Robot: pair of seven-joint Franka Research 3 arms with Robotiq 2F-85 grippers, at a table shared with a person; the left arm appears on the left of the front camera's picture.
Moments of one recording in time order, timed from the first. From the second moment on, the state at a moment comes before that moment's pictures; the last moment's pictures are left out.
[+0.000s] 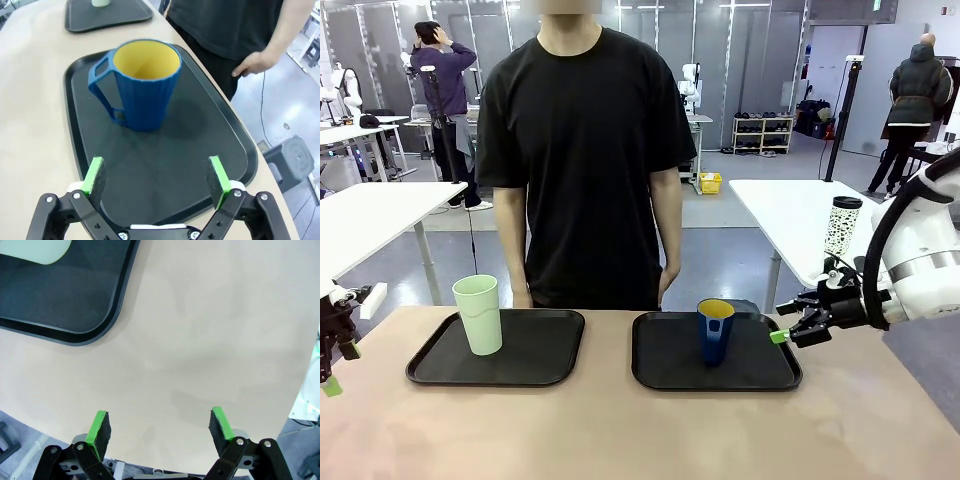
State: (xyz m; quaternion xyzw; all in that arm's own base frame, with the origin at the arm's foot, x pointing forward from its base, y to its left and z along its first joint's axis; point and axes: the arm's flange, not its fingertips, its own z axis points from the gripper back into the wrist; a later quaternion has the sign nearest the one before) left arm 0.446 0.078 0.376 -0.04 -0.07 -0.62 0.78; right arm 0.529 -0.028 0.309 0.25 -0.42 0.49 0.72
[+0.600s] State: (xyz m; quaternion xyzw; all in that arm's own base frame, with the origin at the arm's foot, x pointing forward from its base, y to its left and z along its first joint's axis) left arm 0.446 0.078 0.376 -0.04 -0.07 -0.62 0.78; right arm 0.536 -0.033 0.294 0.28 -0.42 0.48 0.71
